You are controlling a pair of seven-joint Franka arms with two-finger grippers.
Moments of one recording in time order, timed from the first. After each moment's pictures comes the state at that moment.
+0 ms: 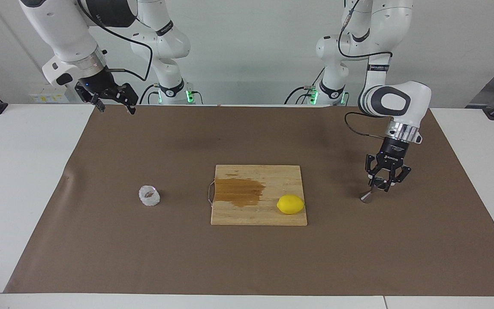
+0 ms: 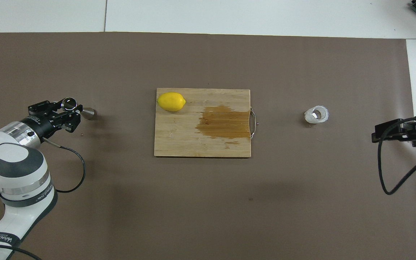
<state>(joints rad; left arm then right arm) -0.06 0.06 -0.02 -2.27 -1.43 2.87 -1.45 -0.02 -0.09 -0.01 -1.71 0.02 1.53 0.09</state>
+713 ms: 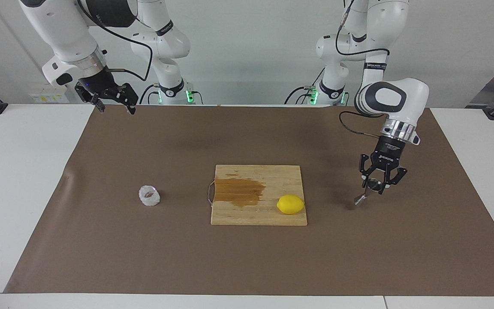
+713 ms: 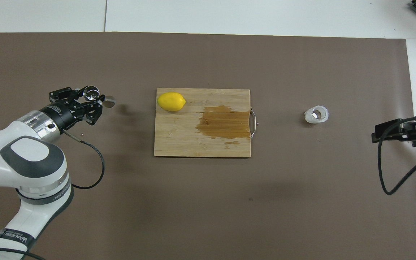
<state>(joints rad) -0.17 0.04 -0.07 -2.20 -1.43 2.87 -1.47 -0.02 -0.09 -0.01 -1.71 0.02 1.53 0.09</state>
